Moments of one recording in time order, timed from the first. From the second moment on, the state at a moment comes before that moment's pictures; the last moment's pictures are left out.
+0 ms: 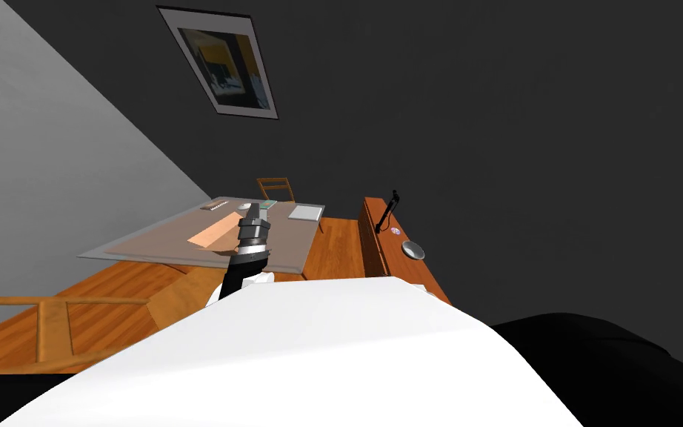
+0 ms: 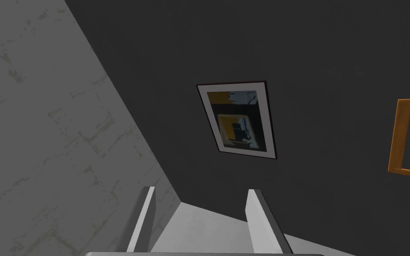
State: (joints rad) left arm 0.54 0.02 0.01 -2.25 -0.05 -0.40 -0.12; right arm 0.48 -0.65 0.17 -1.33 1.38 -0.58 0.33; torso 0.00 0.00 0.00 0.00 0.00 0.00
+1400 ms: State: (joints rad) left arm 0.54 0.02 0.01 -2.25 -0.05 -0.40 -0.12; right arm 0.42 -0.81 0.27 -1.01 1.61 -0.61 0.43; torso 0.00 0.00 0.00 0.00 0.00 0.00
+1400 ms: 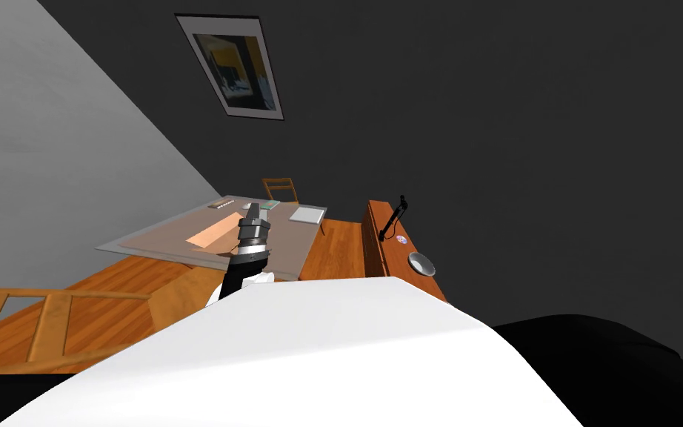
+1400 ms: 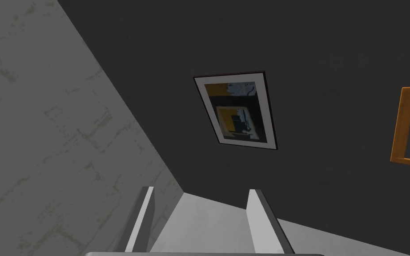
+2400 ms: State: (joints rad) left arm 0.54 0.02 0.01 -2.25 -0.05 -0.40 -0.12; right arm 0.39 -0.81 0.36 -0.84 1.70 -0.57 0.46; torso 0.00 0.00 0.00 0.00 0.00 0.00
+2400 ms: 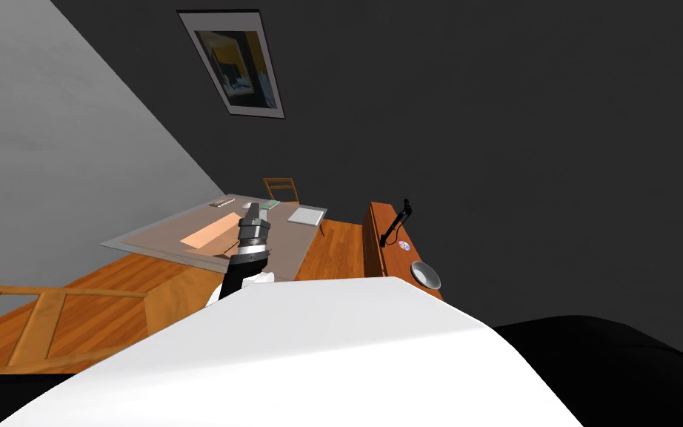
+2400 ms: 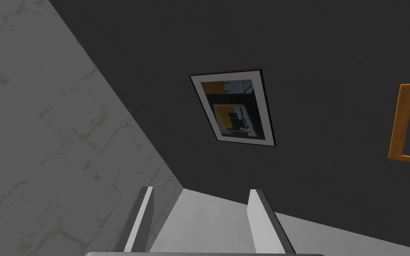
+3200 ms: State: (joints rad) left arm 0.54 0.02 0.01 -2.25 -0.05 -0.40 -0.12; right arm 0.39 -0.80 0.37 -0.84 1.70 -0.56 0.46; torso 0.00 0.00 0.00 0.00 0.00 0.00
